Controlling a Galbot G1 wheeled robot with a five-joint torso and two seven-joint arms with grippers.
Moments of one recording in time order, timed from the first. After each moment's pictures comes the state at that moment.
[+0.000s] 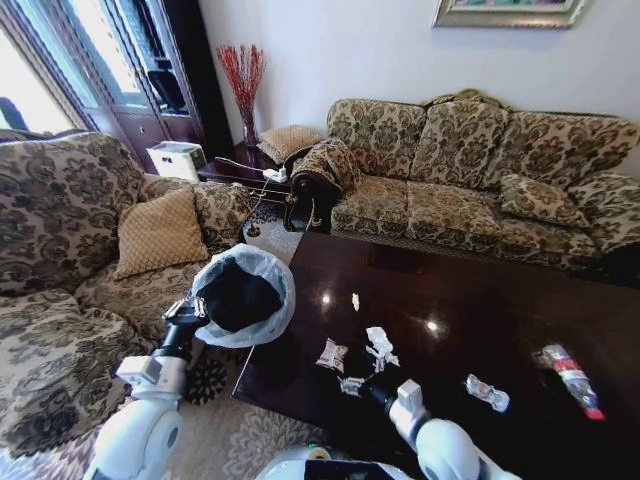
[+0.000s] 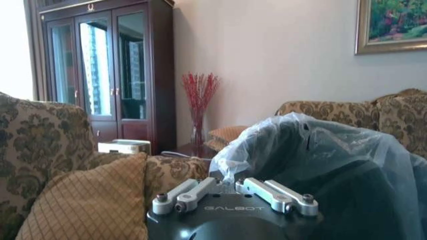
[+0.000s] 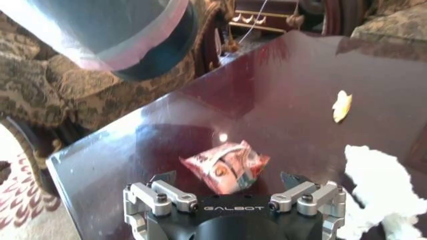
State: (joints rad) left arm 1.72 -1.30 -0.79 -2.39 -0.34 0.08 -0.11; right arm -1.50 0.85 0.03 2.09 0.47 -0.26 0.11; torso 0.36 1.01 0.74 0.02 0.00
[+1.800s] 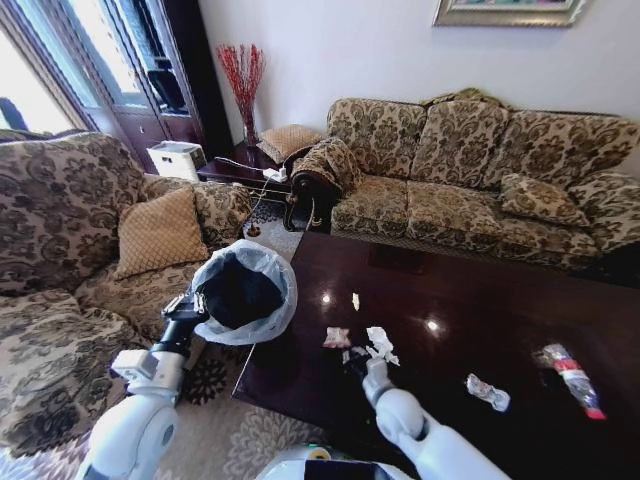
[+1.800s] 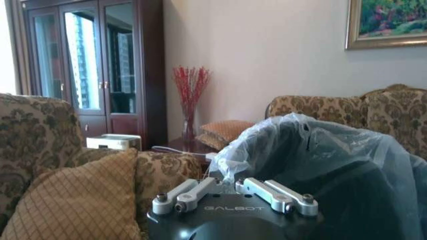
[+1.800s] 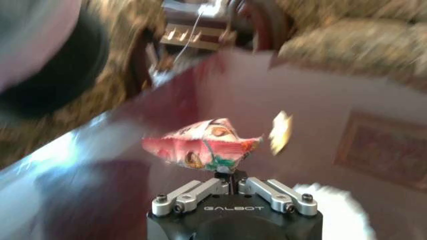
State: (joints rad) left arm 1.69 -1.21 -0.79 -2.39 -0.42 0.13 -0.12; right arm -1.25 0.98 0.00 1.95 0.55 -0.29 0.33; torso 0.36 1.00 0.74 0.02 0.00
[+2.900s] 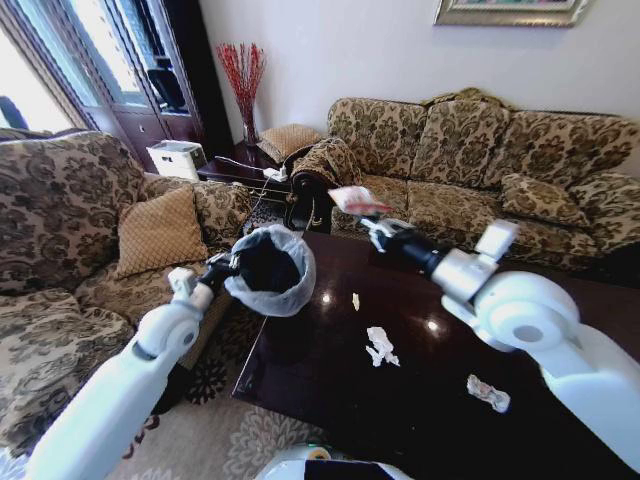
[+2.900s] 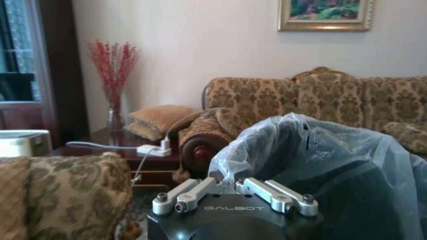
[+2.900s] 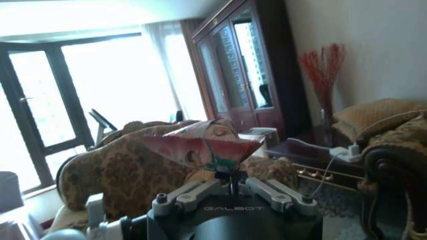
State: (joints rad) left arm 1.01 -0.81 -0.42 -2.04 -0.75 0.32 -0.14; right arm -0.51 0.63 0.00 2.34 1.46 -0.40 0.23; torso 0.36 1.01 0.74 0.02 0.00
